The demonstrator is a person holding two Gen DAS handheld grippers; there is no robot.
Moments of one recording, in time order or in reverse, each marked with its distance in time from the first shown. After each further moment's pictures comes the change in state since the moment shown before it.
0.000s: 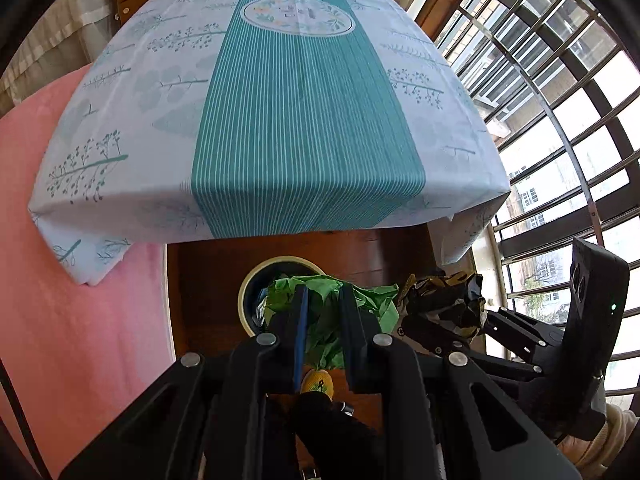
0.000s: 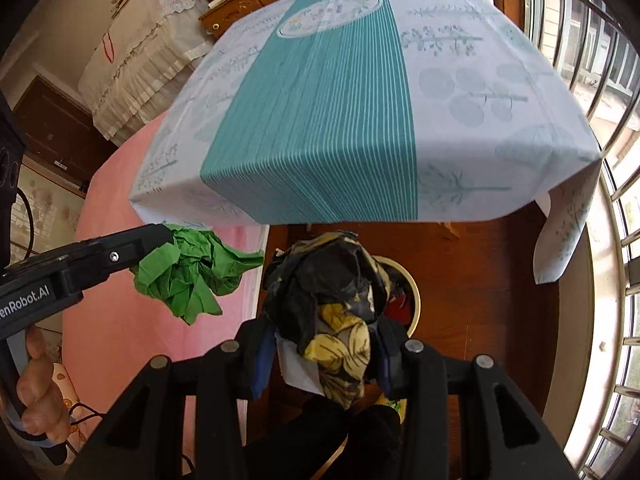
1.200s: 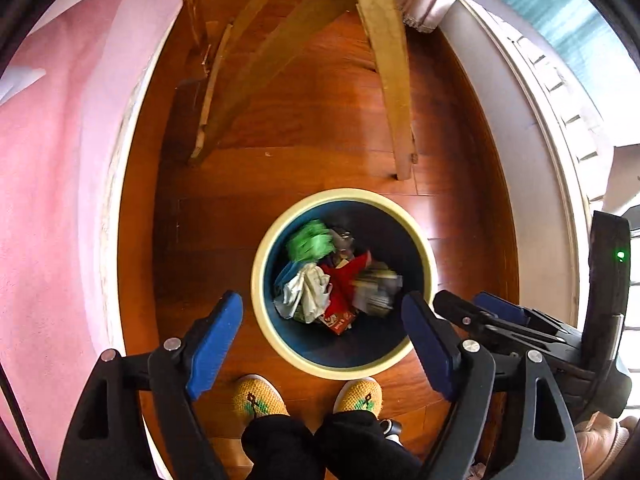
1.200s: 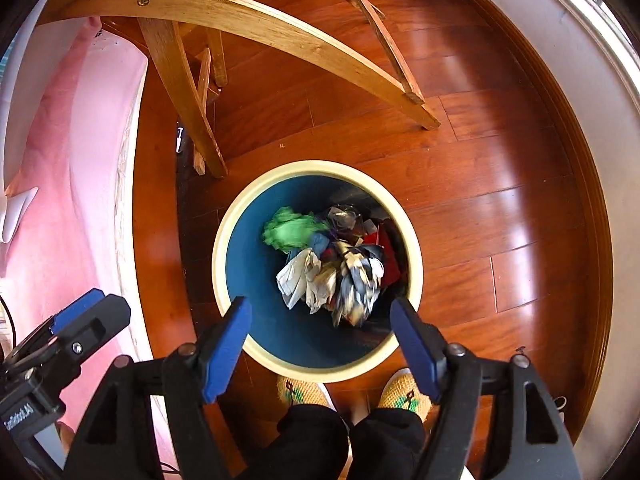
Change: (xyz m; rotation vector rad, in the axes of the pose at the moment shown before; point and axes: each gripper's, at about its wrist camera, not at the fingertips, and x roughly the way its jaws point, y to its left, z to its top) left arm 0.285 0.105 -0.080 -0.071 0.110 0.066; right arm 0.272 -0.104 -0.053 0.243 0.147 -0.111
